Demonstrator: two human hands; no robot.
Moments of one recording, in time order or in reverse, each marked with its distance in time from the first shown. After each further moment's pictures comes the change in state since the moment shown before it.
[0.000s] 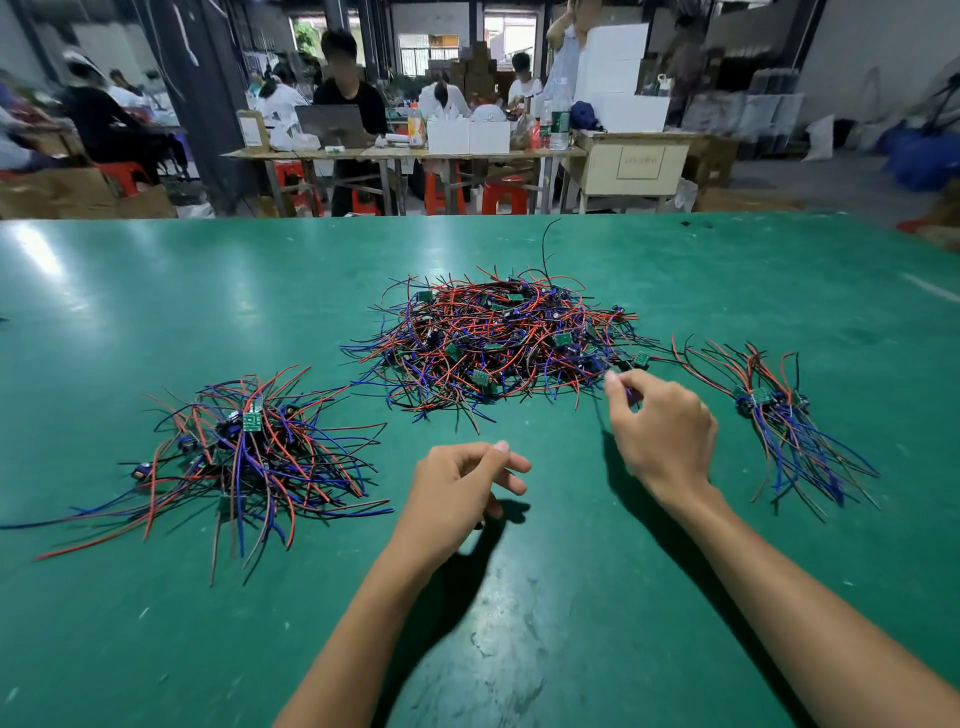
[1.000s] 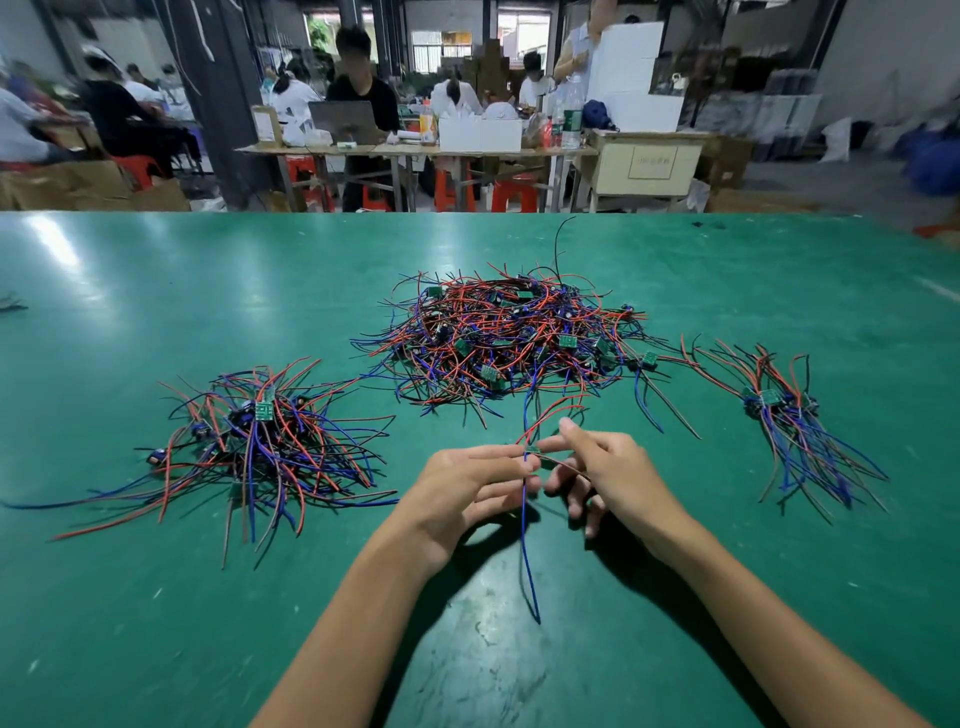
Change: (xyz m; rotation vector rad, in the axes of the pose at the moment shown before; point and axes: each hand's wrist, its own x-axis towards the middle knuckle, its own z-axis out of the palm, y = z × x) left_hand 0.003 0.002 -0.004 -0.500 -0.161 -0.298; right_hand -0.045 -0.035 -0.017 0.833 -0.840 0.418
